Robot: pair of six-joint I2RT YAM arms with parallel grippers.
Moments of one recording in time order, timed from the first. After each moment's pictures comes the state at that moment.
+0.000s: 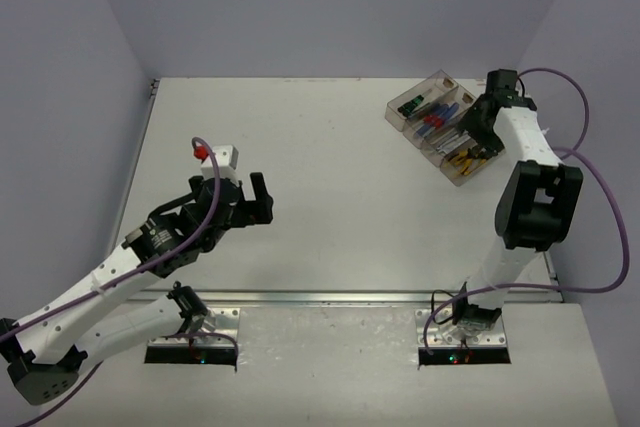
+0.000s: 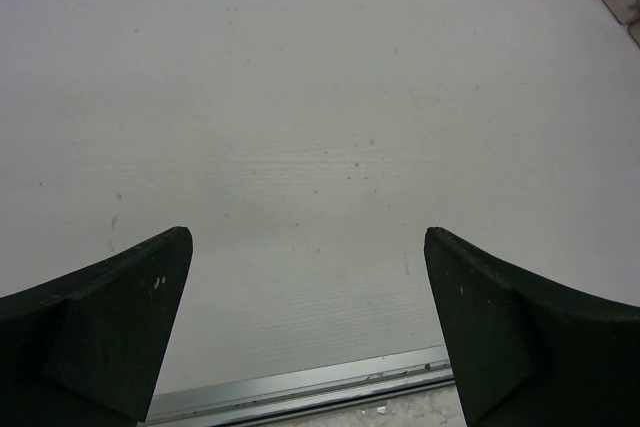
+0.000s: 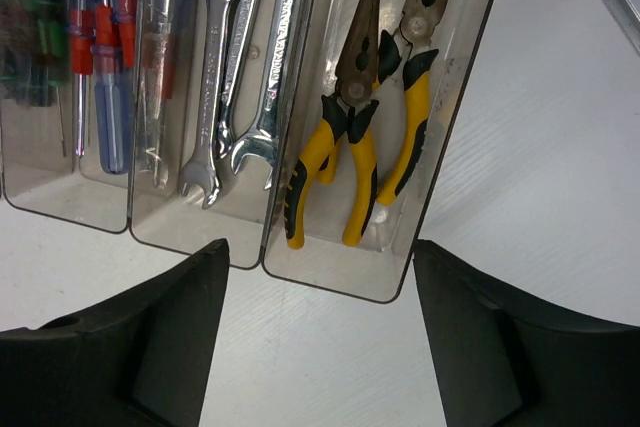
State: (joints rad) left arm -0.78 0.76 0.88 -0.74 -0.50 -0.62; right arm -0.17 1.85 1.50 -0.66 0.21 0.54
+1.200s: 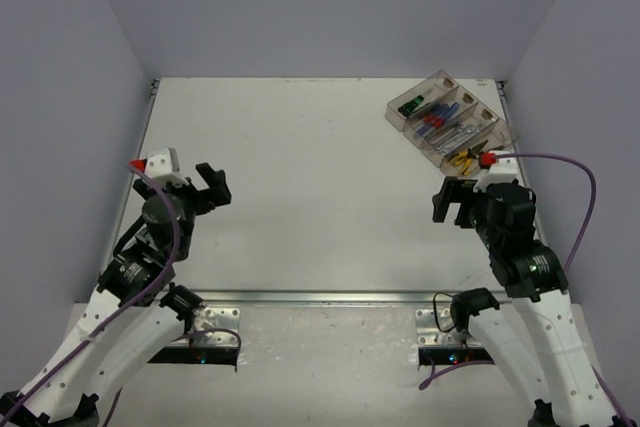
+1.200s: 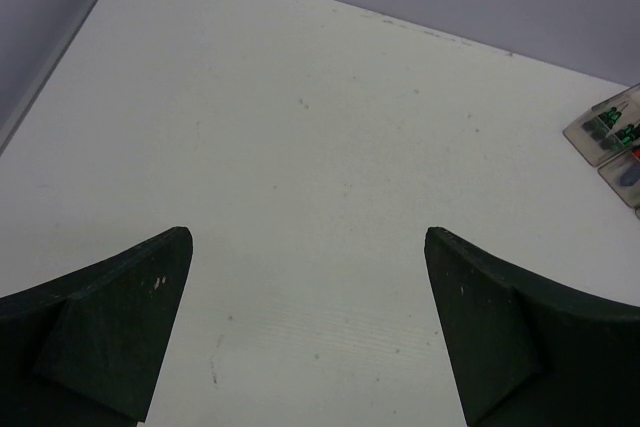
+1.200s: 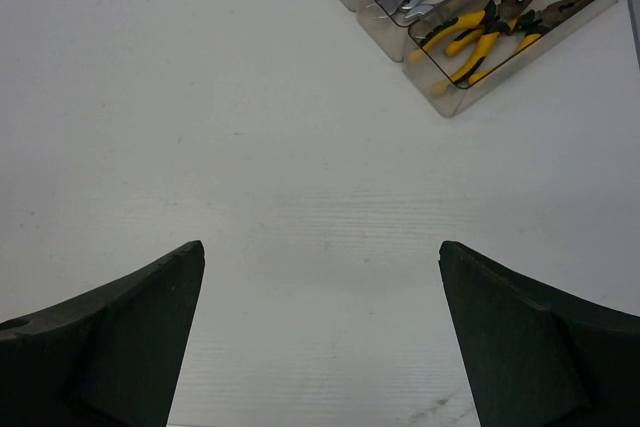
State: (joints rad) left arm -0.52 0.50 0.70 -0.46 -0.63 -0.38; right arm 0.21 0.54 0.72 -0.65 0.16 0.17
